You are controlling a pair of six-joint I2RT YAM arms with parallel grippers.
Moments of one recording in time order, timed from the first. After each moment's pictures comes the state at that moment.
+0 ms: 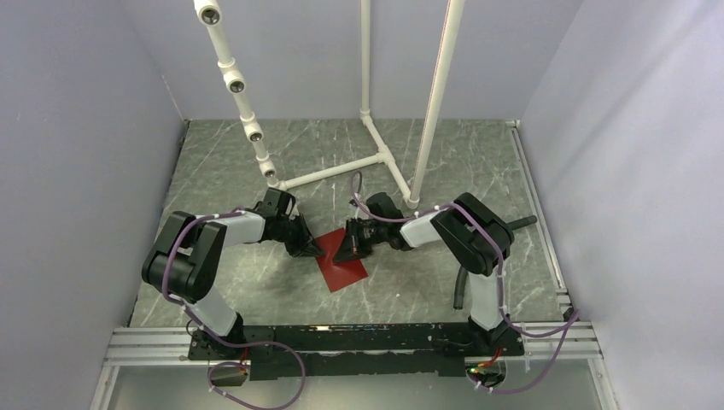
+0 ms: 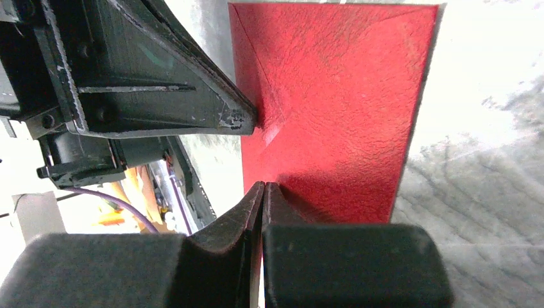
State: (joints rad) left arm -0.34 1.65 0.72 -0.19 0.51 -0.84; right arm 0.70 1.98 0.88 0.37 -0.74 0.81
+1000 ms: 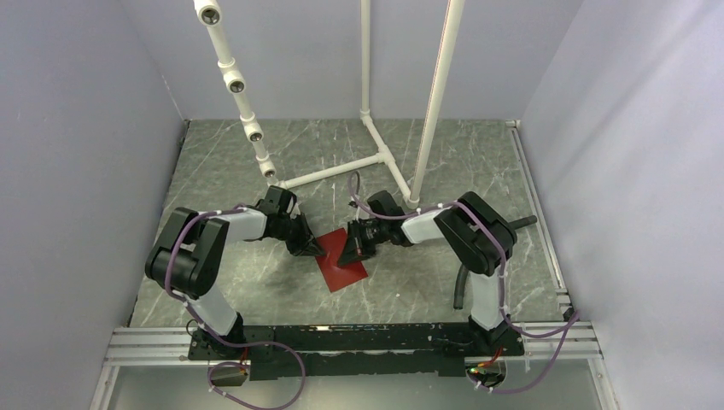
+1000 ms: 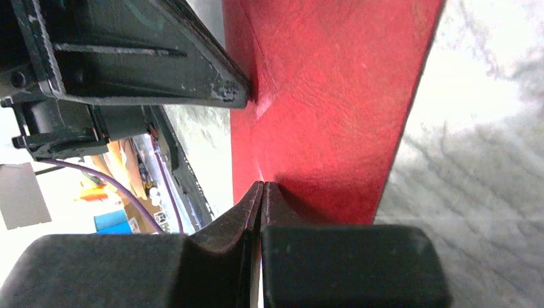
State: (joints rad) left arm -0.34 1.68 0.75 -0.21 0.53 -0.83; right arm 0.68 1.98 0.91 0.24 -0.78 0.68
